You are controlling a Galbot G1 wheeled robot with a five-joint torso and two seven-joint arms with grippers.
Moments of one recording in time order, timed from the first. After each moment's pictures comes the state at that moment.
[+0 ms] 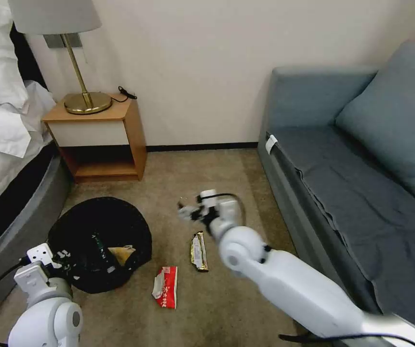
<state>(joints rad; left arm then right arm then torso) 1.48 -1.61 -0.87 -2.23 -0.25 0.63 -0.36 -0.59 1.17 -0.45 1.77 1.00 -0.40 0.62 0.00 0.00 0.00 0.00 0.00</state>
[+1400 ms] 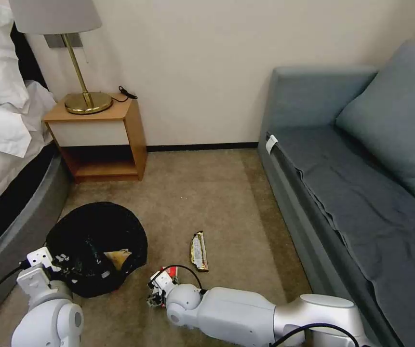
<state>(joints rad) 1.48 -1.61 -0.87 -2.18 -0.22 0.60 -0.36 -0.49 1.50 -1.03 1.09 1.02 -0.42 0.48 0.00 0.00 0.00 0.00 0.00</state>
